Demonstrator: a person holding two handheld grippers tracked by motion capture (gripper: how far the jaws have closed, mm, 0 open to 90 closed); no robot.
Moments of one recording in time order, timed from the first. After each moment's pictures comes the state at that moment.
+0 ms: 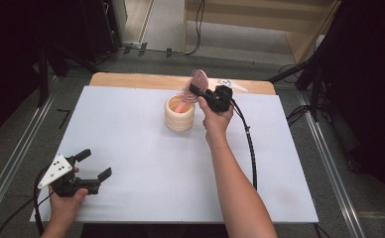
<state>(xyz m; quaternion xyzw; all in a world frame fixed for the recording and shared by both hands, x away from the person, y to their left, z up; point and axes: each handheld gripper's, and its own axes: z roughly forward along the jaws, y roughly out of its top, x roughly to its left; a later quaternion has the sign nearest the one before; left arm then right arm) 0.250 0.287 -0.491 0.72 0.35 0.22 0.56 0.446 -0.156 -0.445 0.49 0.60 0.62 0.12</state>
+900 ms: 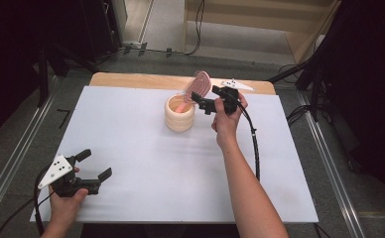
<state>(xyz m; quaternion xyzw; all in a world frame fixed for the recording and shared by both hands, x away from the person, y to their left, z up) 0.250 0.287 -0.491 0.72 0.35 0.22 0.56 0.428 -0.170 -0.429 0.46 0.65 0.58 0.16</state>
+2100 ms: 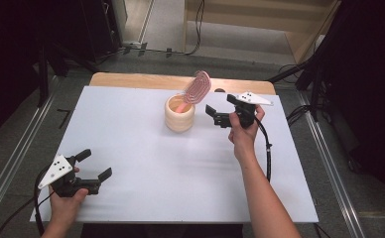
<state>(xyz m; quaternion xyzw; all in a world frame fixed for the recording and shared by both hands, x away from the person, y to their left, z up) 0.250 0.286 -0.491 0.72 0.35 0.22 0.56 0.379 -0.208 -0.428 0.43 0.67 0.56 0.21</state>
